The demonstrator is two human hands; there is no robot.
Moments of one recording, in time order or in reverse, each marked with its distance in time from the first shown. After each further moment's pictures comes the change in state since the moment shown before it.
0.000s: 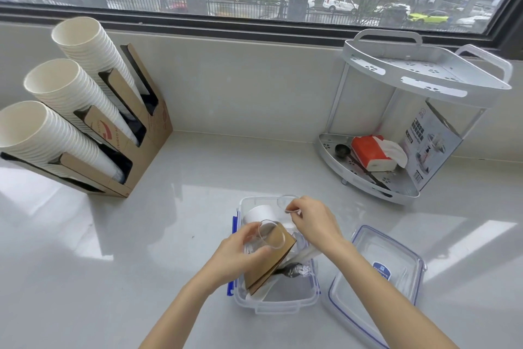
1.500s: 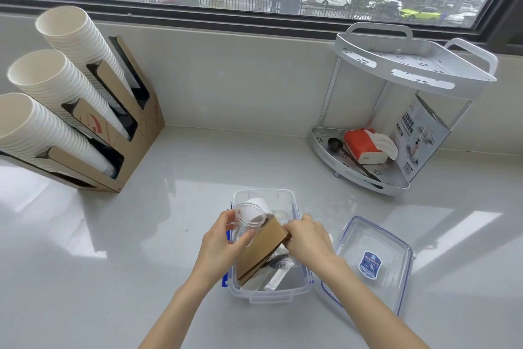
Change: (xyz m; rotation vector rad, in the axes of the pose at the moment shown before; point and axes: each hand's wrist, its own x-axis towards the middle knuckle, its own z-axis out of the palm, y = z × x) left_hand -0.006 -0.006 0.005 -0.066 0.339 0.087; right_hand -0.038 -0.006 0.015 -0.166 -0.174 0.051
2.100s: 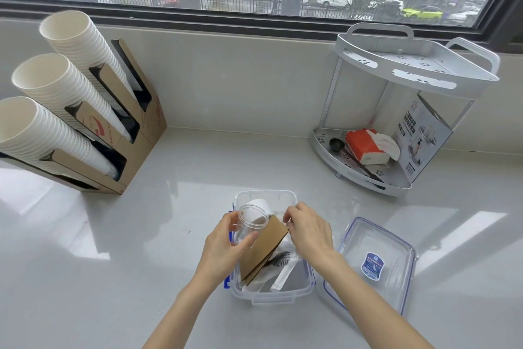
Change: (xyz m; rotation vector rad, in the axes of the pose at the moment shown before) left_hand 0.000 0.000 0.000 -0.013 -0.017 0.002; right_hand 0.018 0.006 0.009 0.044 0.218 -0.001
